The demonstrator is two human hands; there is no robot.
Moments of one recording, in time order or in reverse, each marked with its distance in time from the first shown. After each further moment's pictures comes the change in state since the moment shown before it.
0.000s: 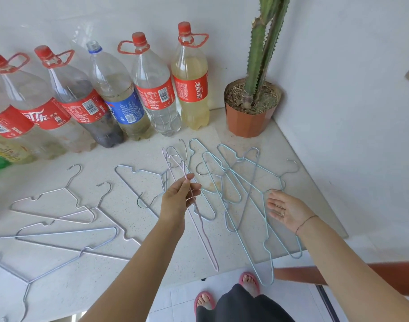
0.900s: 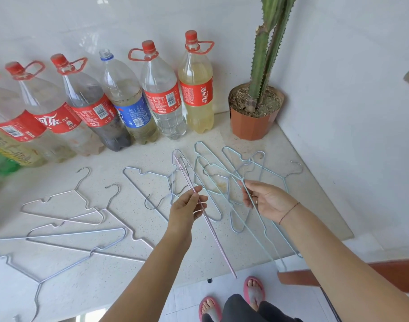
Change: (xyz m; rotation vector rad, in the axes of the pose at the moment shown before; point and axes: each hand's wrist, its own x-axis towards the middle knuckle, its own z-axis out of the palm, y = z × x) left_hand -0.019 -0.014 -0.017 0.055 -0.056 -0.038; right_hand -0.029 -0.012 0.065 0.015 -0.372 -0.078
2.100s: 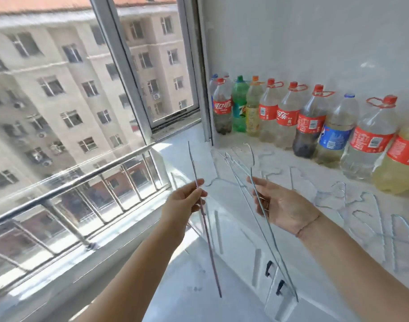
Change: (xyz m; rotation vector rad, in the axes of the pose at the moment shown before) left_hand -0.361 -0.006 -0.089 -0.182 0.903 0.454; right_hand -0.195 0.070 0.177 -0.431 -1.026 0.249
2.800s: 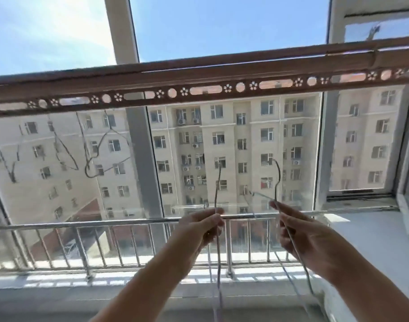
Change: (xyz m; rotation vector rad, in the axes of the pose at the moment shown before) left_hand -0.299 0.159 -0.333 -0.123 0.506 0.201; right_hand -0.078 0.116 0.408 -0.061 -0.731 0.132
